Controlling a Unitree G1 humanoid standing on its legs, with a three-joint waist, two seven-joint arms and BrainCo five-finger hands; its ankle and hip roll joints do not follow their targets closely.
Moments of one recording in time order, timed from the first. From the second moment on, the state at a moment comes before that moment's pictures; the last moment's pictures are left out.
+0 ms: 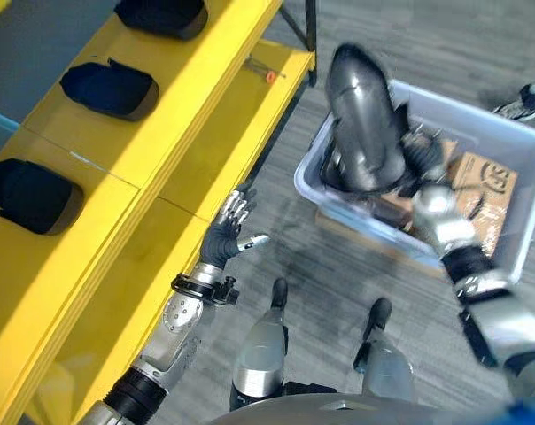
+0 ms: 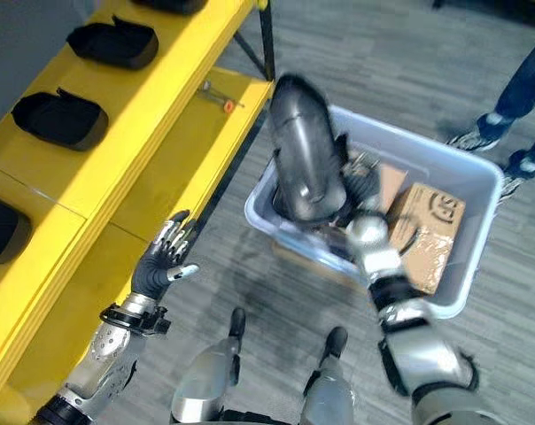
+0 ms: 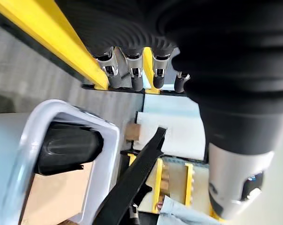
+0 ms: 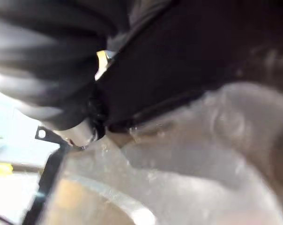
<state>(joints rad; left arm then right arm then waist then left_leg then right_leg) 0.03 0.52 -0.41 0.02 -0.55 -0.47 0.07 -0.58 -0.35 0.30 0.57 0.29 -0.05 -0.38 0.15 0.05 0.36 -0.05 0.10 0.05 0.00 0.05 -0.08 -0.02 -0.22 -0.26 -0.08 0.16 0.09</state>
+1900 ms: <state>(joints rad) 0.14 0.43 -0.41 0.14 -0.29 -0.33 0.04 -0.11 -0.25 0.42 0.34 0.32 -0.02 -0.20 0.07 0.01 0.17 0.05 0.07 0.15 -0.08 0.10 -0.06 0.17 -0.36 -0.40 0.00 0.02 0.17</state>
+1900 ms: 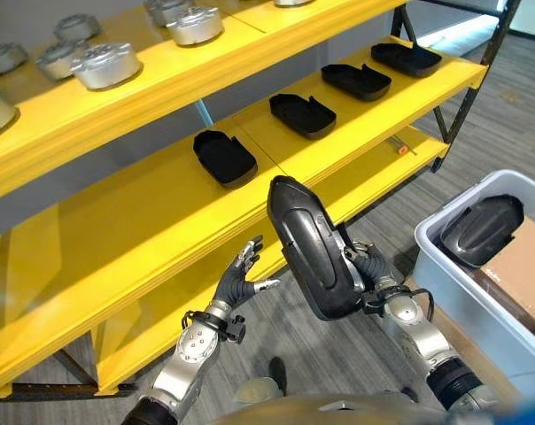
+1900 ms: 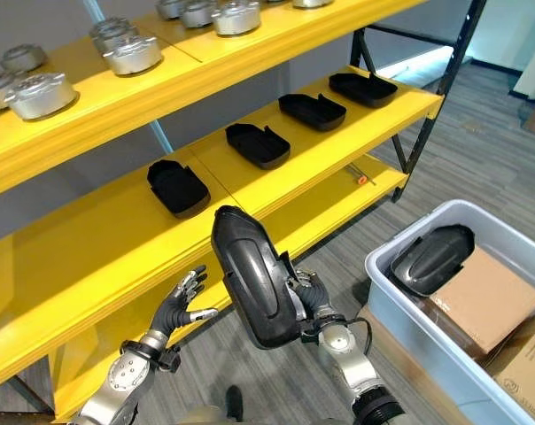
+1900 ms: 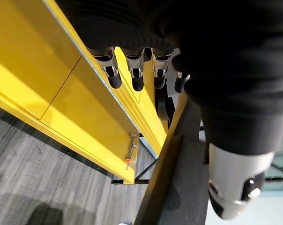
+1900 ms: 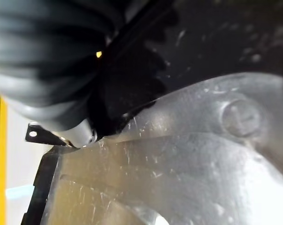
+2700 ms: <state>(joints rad) 0.09 0.41 -0.47 0.21 -0.26 -0.31 -0.12 -0.08 -0.39 0.40 0.34 0.30 -0.07 -0.23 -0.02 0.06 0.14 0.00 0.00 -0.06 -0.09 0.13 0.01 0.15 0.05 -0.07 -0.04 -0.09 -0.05</state>
